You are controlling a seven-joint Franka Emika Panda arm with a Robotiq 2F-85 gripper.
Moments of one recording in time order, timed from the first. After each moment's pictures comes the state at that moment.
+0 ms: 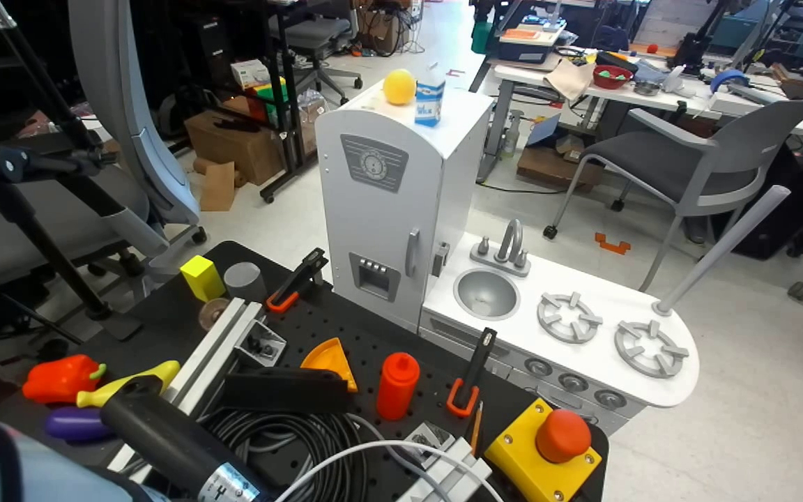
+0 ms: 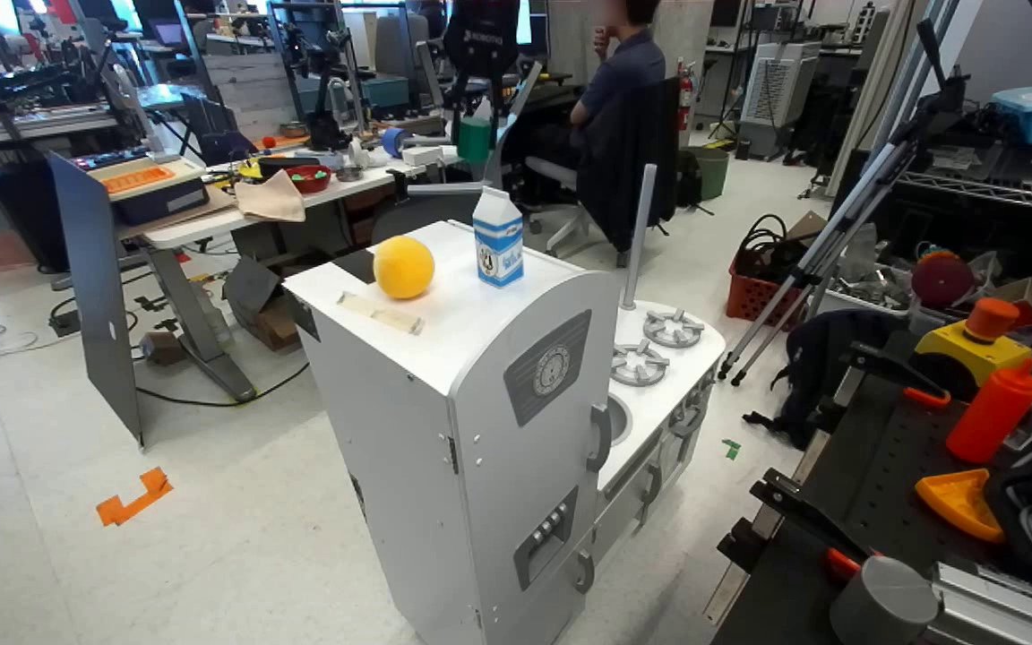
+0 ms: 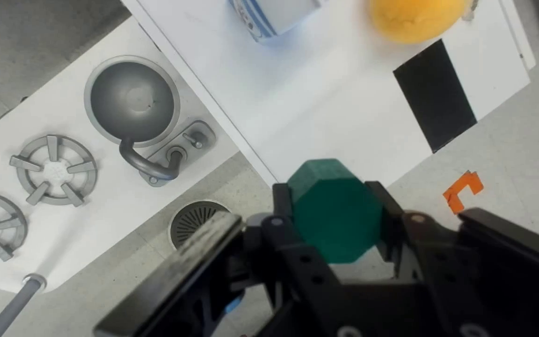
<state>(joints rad) 0.11 0.87 -0.05 -0.95 0.19 1.88 0.54</state>
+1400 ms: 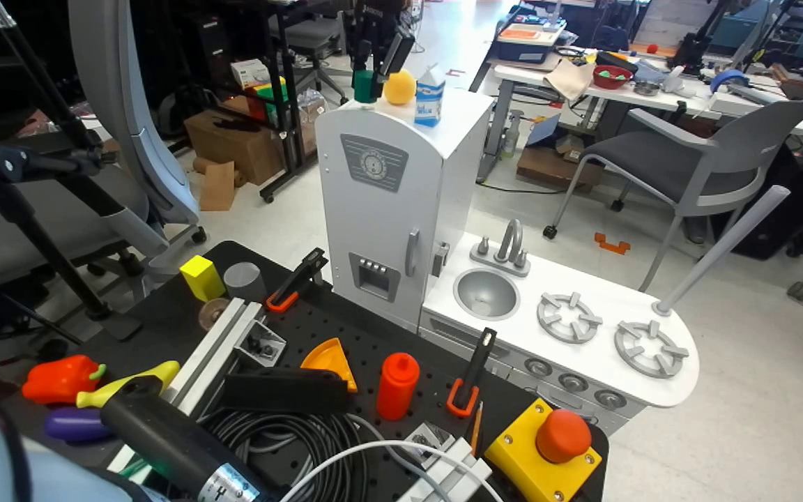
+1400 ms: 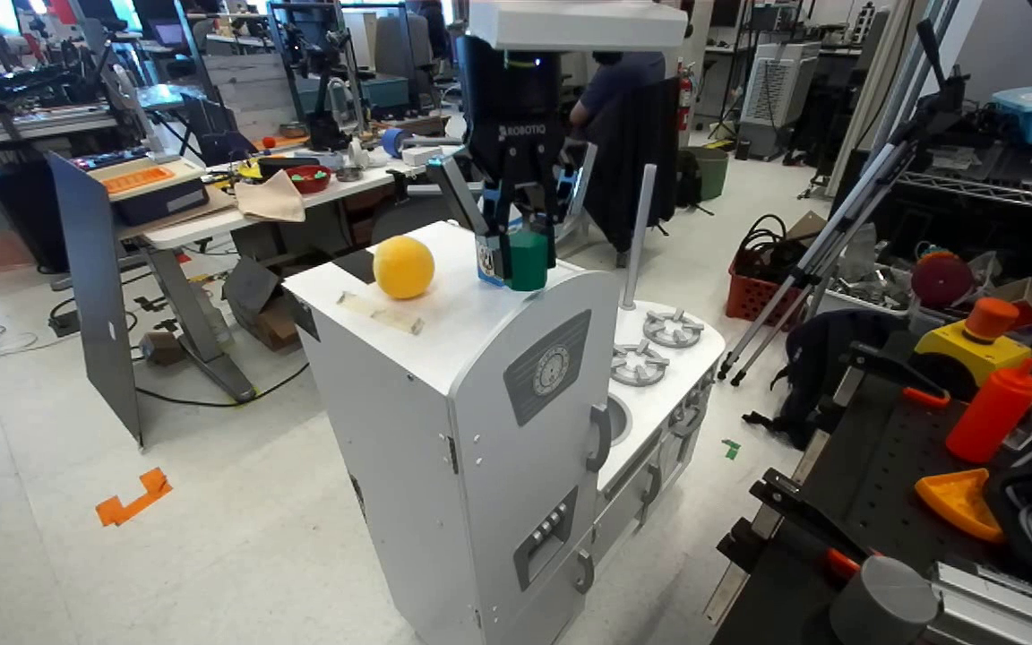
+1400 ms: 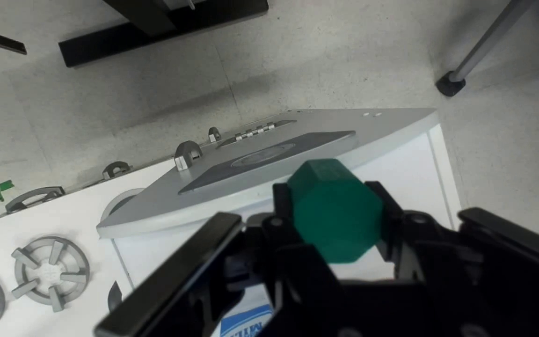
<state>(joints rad) 0.27 0.45 0.04 -1.76 0.10 2.07 0.47</state>
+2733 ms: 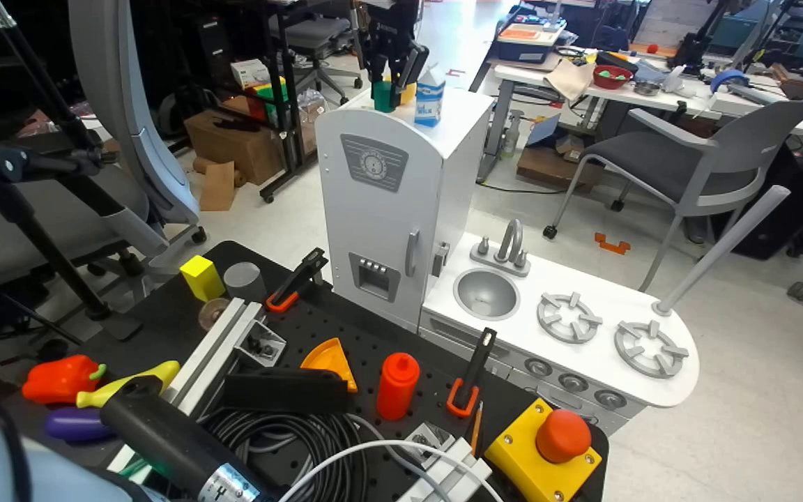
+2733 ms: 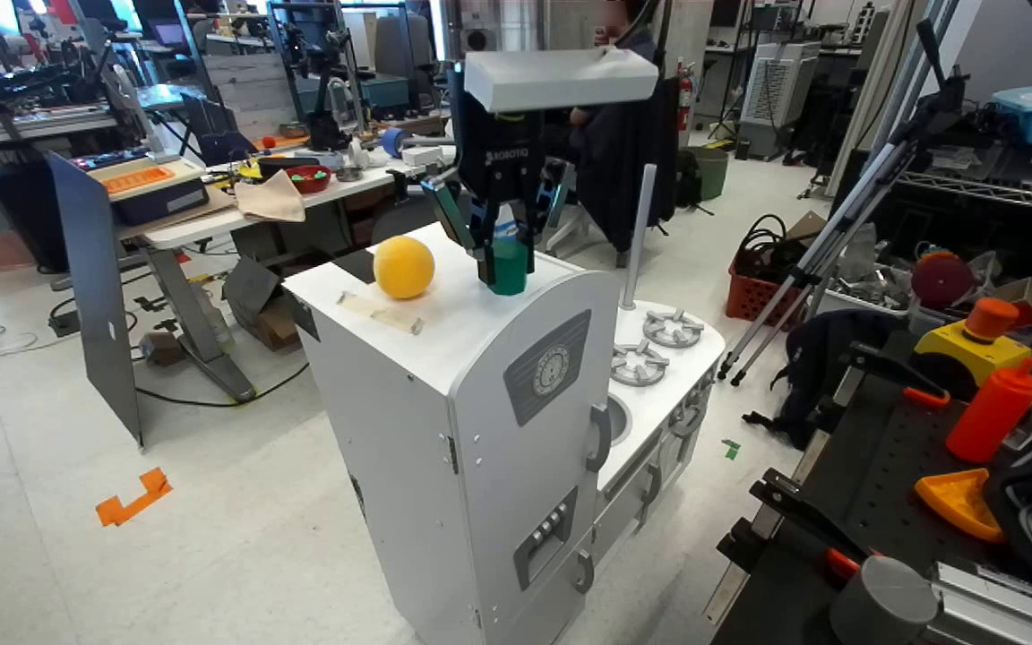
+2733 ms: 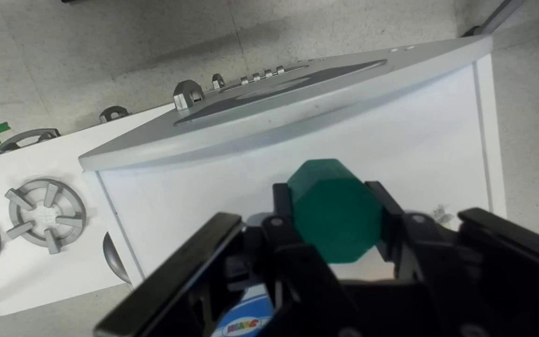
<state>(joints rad) 0.27 0.51 0.04 -1.74 0.02 2.20 0.46</state>
